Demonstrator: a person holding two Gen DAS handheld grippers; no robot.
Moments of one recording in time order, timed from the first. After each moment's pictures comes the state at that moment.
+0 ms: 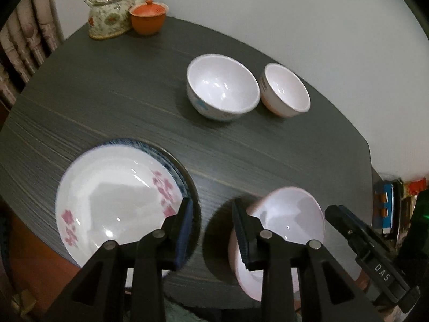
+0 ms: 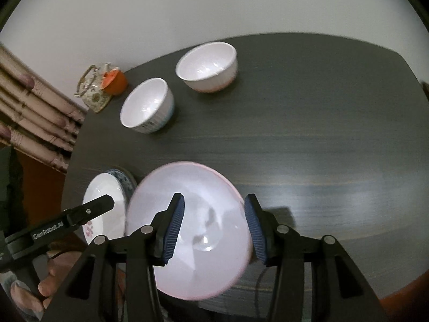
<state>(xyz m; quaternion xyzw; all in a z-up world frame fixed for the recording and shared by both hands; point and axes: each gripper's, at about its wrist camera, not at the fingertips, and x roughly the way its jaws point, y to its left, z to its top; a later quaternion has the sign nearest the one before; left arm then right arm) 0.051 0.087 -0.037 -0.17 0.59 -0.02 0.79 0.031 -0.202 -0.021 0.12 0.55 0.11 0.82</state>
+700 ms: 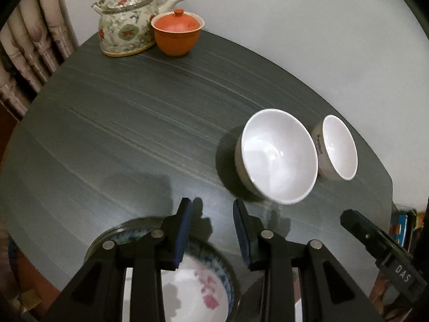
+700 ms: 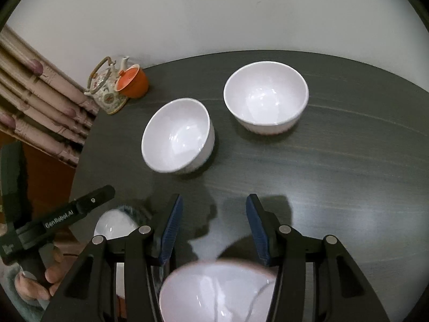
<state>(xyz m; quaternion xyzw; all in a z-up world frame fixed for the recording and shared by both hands) 0.153 0.139 -0.069 -0.18 0.60 0.04 0.78 0.139 -0.131 -0.030 0.10 0.56 0.16 0.80</state>
